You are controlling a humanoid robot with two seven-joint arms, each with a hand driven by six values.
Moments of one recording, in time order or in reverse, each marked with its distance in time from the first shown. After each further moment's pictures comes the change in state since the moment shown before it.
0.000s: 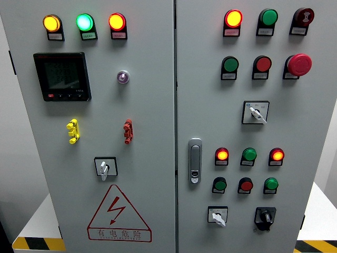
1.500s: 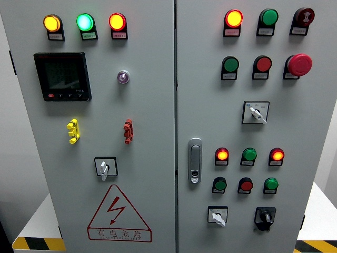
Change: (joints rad) left arm 0.003 -0.026 -1.616 -0.169 1.599 -0.015 -0.084; right arm -0.001 0.000 0.000 0.000 0.000 0.000 -0.001
